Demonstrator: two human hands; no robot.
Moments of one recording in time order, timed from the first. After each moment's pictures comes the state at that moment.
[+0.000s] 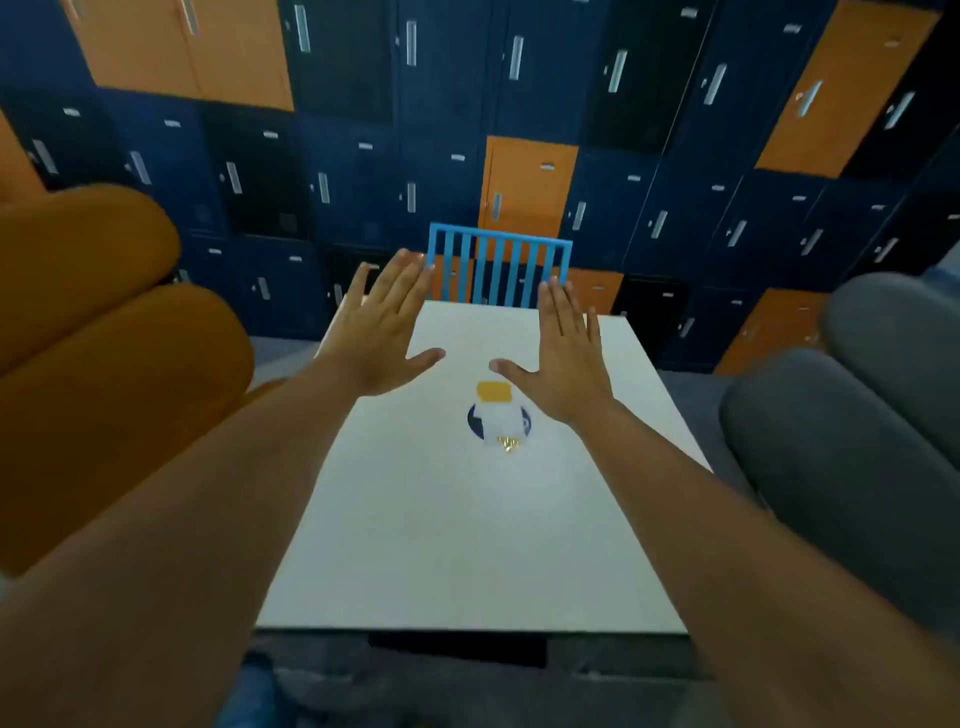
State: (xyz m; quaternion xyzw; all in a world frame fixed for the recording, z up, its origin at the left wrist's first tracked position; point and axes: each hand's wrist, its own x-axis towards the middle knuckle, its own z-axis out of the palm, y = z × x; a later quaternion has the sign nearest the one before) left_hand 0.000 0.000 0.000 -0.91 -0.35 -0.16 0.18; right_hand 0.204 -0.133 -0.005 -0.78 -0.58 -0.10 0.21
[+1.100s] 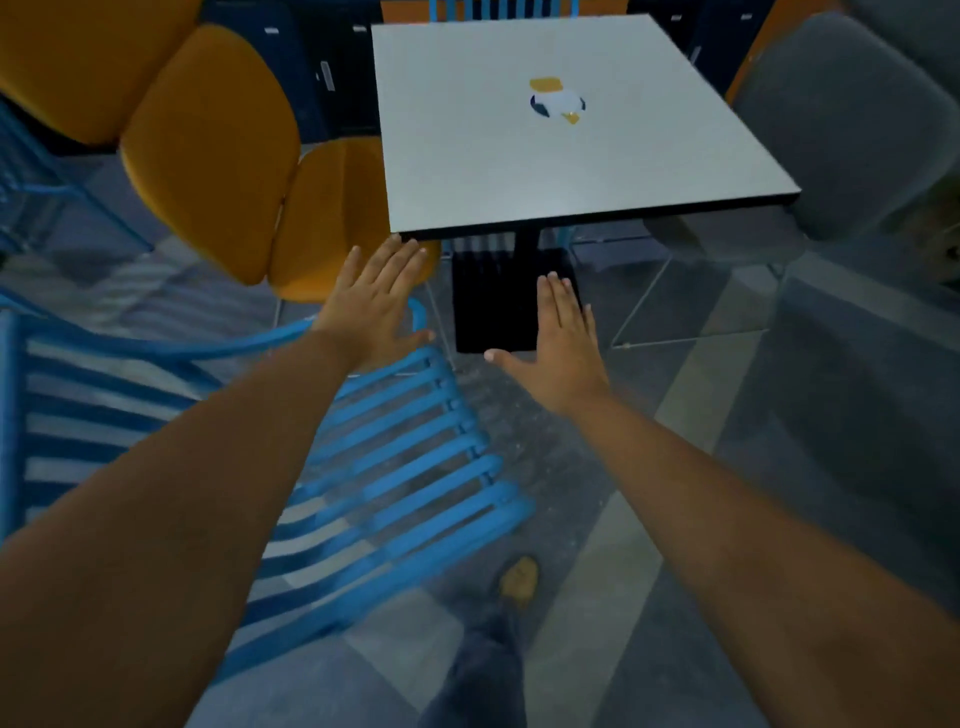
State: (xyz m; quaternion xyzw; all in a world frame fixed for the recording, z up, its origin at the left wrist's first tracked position) left_hand -0.428 -0.279 -0.151 -0.96 -0.25 -0.01 0.08; right_hand -0.261 -0.469 -0.169 -0.85 -0.49 0.07 0.20
